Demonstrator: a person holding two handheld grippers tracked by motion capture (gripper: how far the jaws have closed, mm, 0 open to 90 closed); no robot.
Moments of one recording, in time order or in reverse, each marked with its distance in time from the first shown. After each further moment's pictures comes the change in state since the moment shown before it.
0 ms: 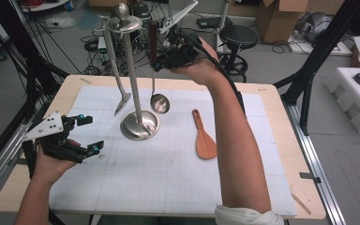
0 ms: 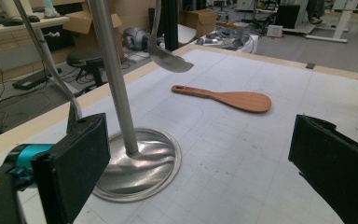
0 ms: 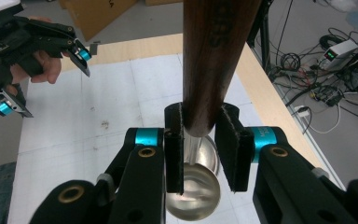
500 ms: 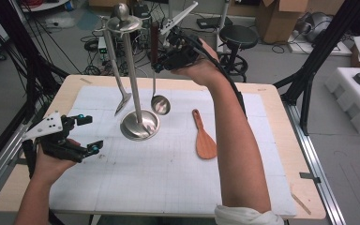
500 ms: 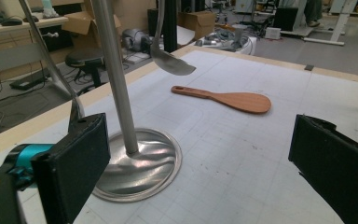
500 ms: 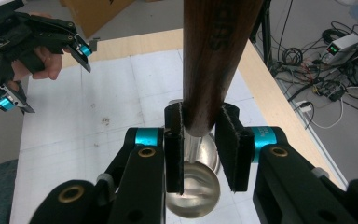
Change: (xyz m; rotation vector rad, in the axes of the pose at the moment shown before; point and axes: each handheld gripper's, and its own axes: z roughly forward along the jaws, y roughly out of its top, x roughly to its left) left arm 0.003 -0.002 0.000 -0.011 -0.005 -0.008; right arm -0.001 -0.003 0.001 0.018 0.006 0.009
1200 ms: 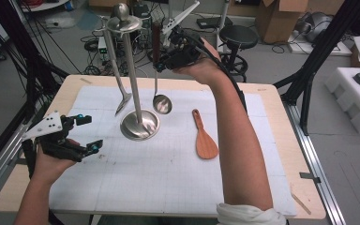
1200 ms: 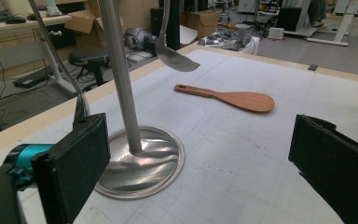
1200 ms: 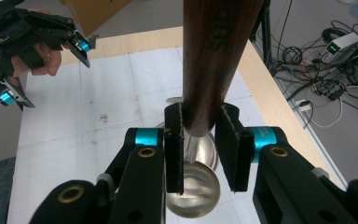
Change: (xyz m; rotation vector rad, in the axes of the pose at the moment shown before) left arm 0.002 -0.002 0.000 0.005 0.010 -0.008; right arm -0.005 -0.002 -0.001 0.008 0.000 -0.004
